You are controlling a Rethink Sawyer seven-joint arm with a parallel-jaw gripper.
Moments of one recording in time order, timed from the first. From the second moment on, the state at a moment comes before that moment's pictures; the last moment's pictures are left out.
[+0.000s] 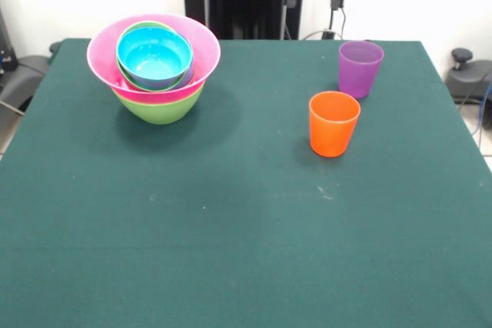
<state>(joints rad) -0.37 -1.02 0.33 1.84 -0.31 0.56 2.02</state>
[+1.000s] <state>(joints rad) -0.35 -0.79 0.30 1.64 -0.28 0.56 2.02</state>
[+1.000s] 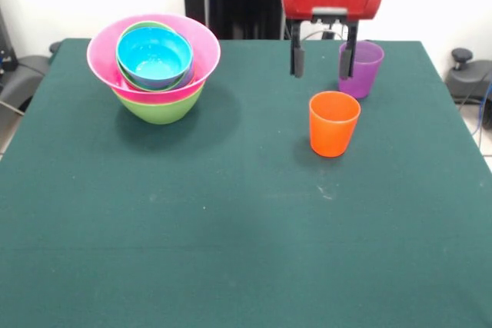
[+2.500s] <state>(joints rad) -0.21 -0.59 0.14 1.49 -0.28 0.56 2.02</state>
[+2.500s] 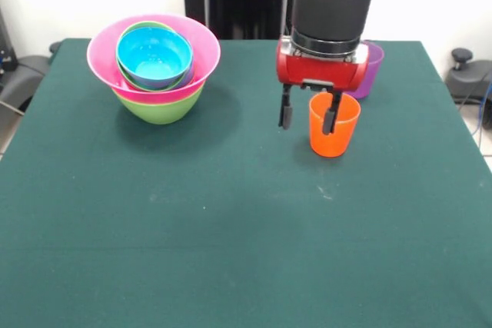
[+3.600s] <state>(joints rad) -0.03 -0.75 0.01 1.51 -0.13 0.59 2.04</state>
